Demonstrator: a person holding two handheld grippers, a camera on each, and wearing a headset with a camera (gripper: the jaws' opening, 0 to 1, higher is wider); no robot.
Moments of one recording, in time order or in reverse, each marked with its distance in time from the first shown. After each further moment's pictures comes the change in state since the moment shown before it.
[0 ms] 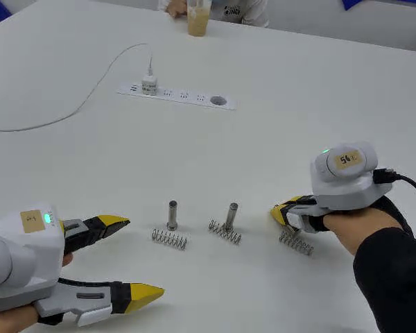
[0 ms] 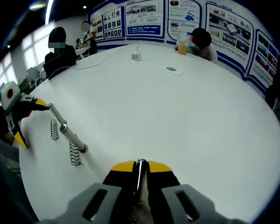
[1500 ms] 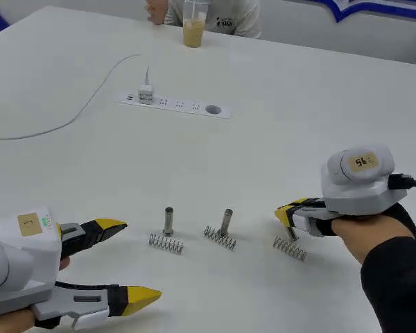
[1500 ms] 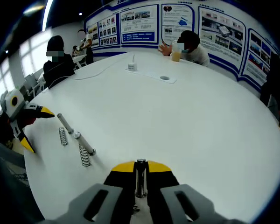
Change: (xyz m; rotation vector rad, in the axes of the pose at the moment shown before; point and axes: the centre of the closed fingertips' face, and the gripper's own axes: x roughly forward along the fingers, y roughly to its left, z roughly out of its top) left arm -0.003 -0.002 0.008 0.011 -0.016 0.004; right arm -0.037 0.003 0.009 0.043 -0.063 -0.029
